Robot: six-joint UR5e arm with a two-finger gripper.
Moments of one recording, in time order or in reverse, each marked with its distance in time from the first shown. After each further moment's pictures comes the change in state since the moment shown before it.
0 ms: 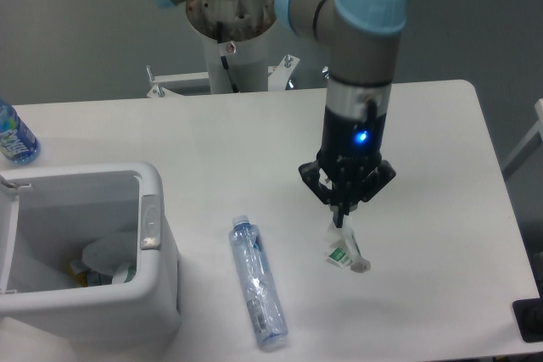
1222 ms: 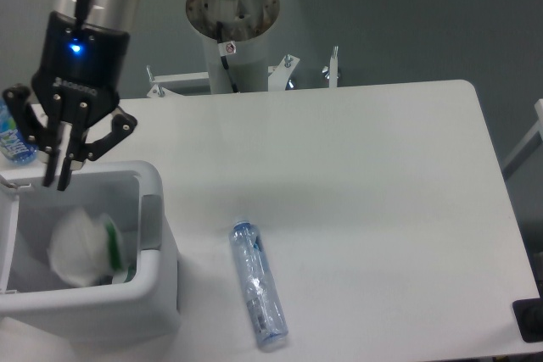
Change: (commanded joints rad) arm -0.417 0.060 0.052 0.008 0.006 -0.180
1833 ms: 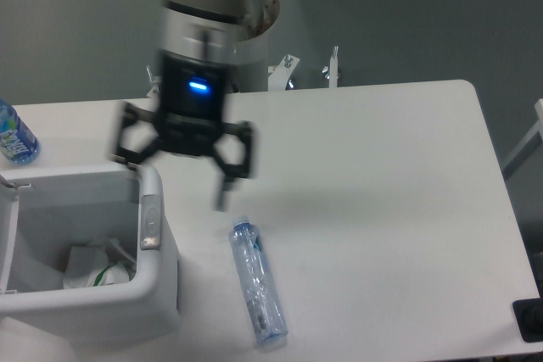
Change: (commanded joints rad) arm 0.357 -0.145 -0.002 0.009 0.005 0.018
